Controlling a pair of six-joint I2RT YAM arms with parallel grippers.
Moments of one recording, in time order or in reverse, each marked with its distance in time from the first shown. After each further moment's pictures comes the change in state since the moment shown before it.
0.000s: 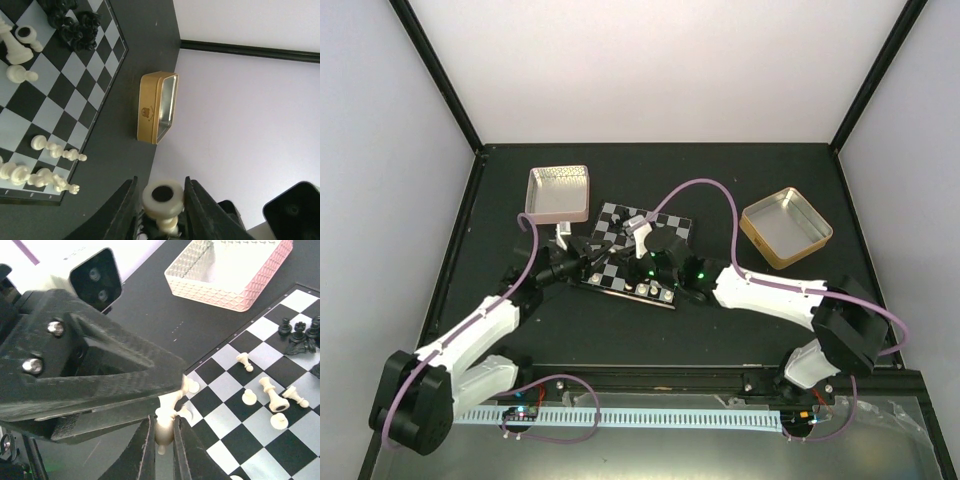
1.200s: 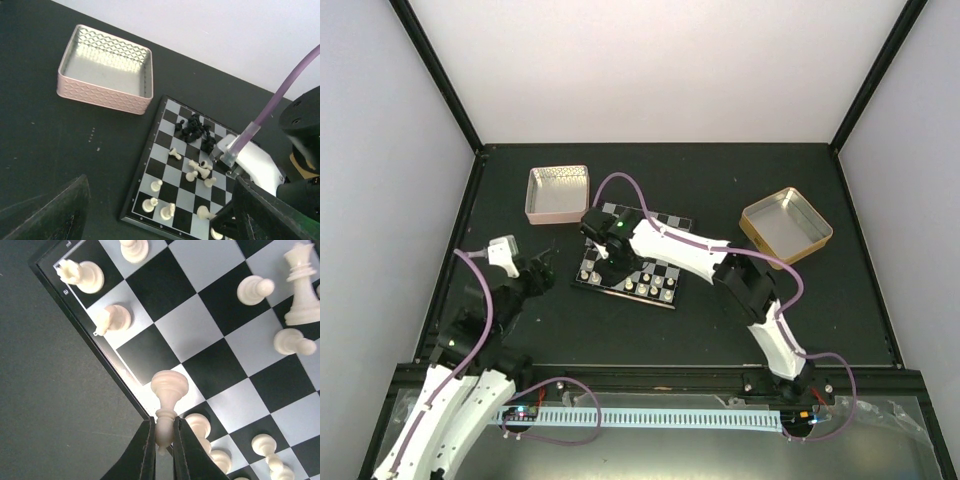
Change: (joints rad) left arm 0.000 -0.634 0.152 -0.854 -0.716 0.921; right arm 0.003 0.644 0.923 -1.160 -0.012 -0.175
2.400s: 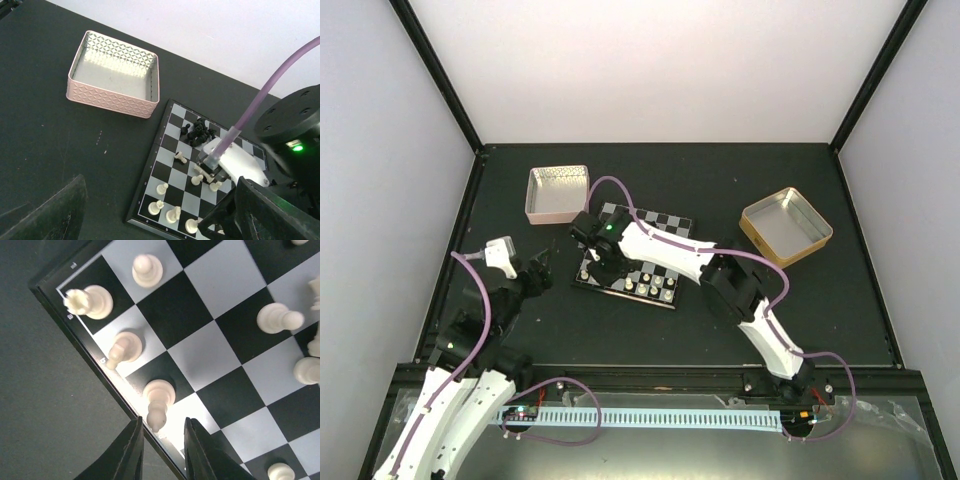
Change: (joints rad) left arm 0.000 -0.029 0.000 -0.019 -0.050 0.001; right arm 0.025 0.119 0.127 -0.045 0.036 0.010
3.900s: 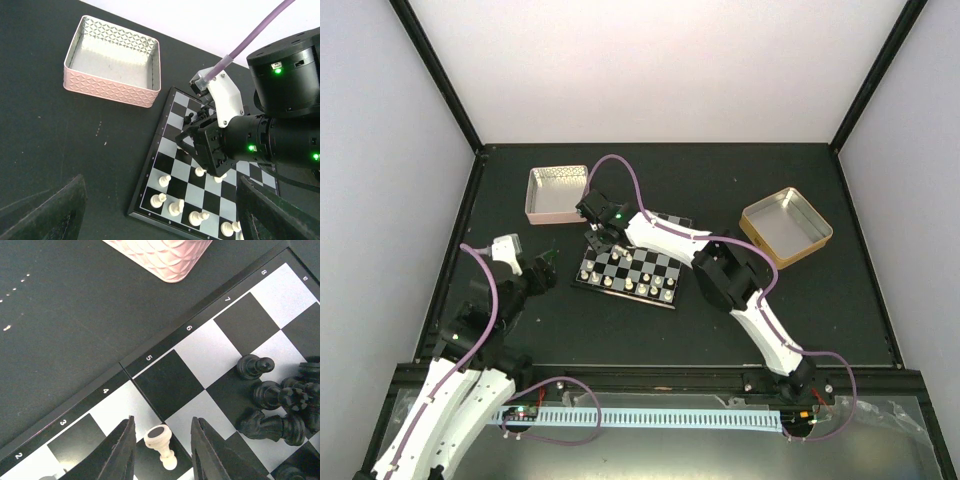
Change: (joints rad) left arm 0.000 0.063 0.000 0.008 0.020 0.010; right arm -0.108 0.087 0.012 0.442 0.156 -0.106
